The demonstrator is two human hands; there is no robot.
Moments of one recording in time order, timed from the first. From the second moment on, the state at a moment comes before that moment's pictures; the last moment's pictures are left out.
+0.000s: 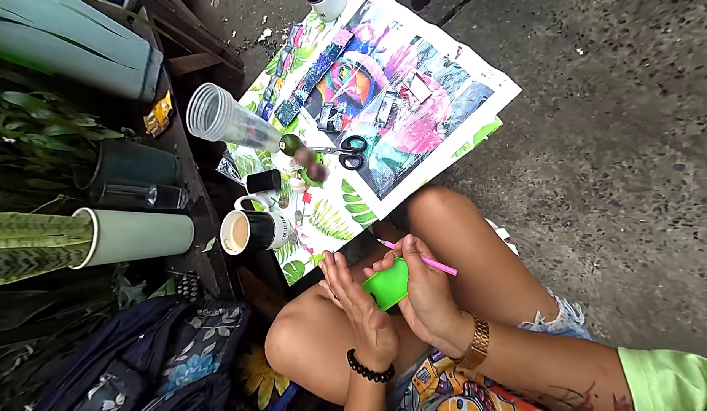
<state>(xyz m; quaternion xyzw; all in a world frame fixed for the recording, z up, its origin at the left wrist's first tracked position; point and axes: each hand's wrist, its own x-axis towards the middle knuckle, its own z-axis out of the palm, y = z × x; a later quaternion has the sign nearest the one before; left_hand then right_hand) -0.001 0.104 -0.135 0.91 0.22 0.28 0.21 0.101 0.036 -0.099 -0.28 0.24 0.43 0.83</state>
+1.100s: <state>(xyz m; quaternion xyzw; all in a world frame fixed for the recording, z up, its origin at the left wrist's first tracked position) -0.029 0.100 -0.120 0.80 0.17 0.31 0.49 0.130 0.017 -0.089 -0.32 0.12 0.42 0.84</state>
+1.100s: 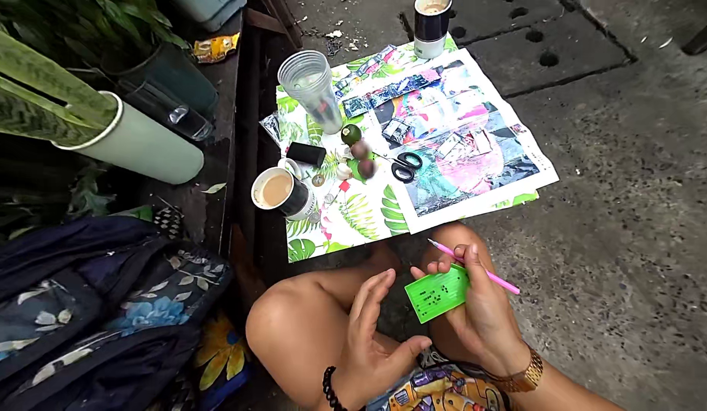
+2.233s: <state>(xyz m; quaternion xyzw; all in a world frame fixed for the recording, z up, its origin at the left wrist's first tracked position) -0.053 0.108 -0.074 0.90 0.06 0.13 0.42 0.143 -0.065 -0.096 -0.30 -0.01 0.78 0.55</state>
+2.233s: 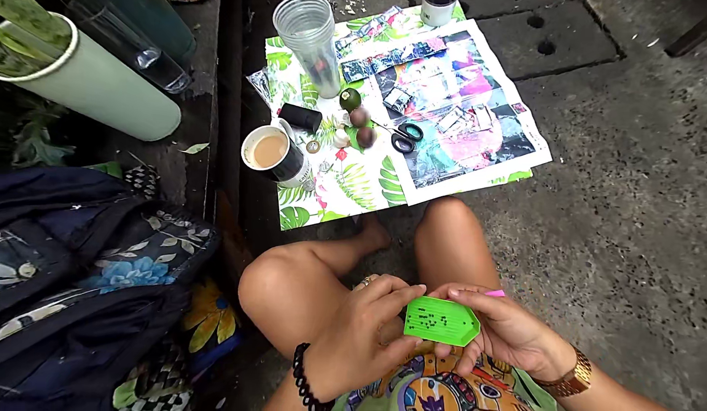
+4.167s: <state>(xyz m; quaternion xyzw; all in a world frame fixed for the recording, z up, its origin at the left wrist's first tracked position) -0.055 0.085 -0.074 0.95 0.03 0.18 0.25 0.122 -0.065 -0.082 -0.34 0.06 0.72 0.60</state>
